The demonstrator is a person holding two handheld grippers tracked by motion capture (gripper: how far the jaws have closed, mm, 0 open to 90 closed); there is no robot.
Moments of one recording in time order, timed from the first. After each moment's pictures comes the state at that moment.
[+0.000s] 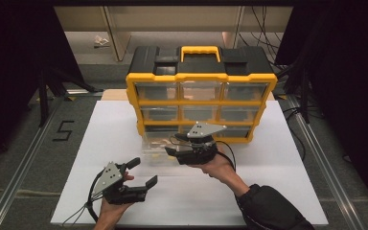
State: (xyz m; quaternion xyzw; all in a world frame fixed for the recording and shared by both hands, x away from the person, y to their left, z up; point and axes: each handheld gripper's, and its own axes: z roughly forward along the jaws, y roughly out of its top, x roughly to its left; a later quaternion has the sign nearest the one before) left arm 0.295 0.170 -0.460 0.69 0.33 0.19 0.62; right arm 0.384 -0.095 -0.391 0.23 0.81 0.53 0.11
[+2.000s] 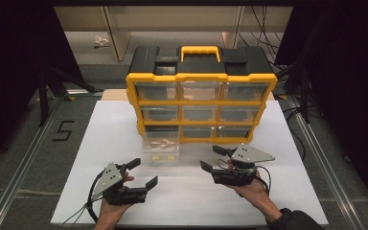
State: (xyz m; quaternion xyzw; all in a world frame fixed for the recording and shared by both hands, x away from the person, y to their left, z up) left arm 0.293 0.170 -0.460 0.69 0.32 0.19 0.62; right arm 0.333 -0.189 -0.416 0.28 0.76 0.56 0.17
